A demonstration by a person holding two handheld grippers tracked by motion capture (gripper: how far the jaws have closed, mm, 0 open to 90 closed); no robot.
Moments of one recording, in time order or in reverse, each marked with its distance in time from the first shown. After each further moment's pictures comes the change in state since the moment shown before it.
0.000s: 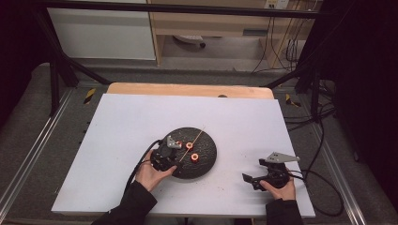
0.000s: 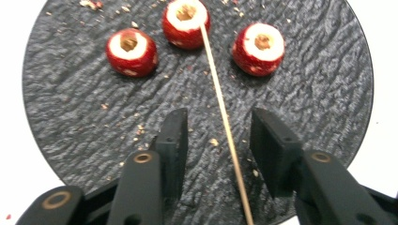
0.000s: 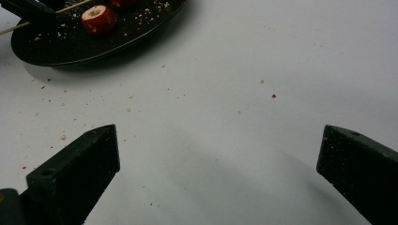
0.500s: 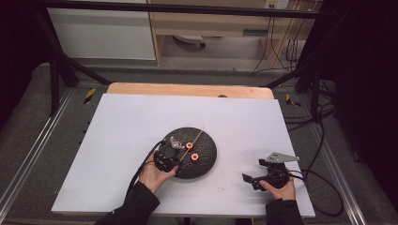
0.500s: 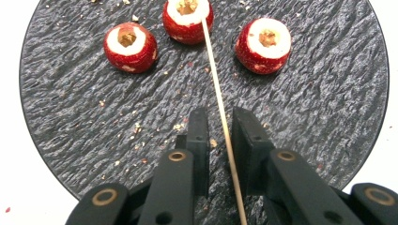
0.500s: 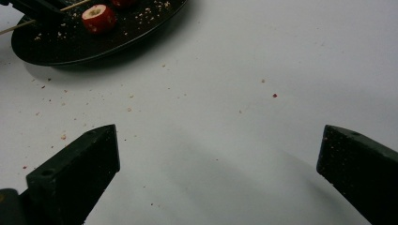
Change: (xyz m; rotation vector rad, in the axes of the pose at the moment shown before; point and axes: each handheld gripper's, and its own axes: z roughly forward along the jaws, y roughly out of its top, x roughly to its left) left arm -0.007 0.003 0.005 0.026 0.047 -0.015; right arm 0.000 0.000 0.000 0.004 0.003 0.000
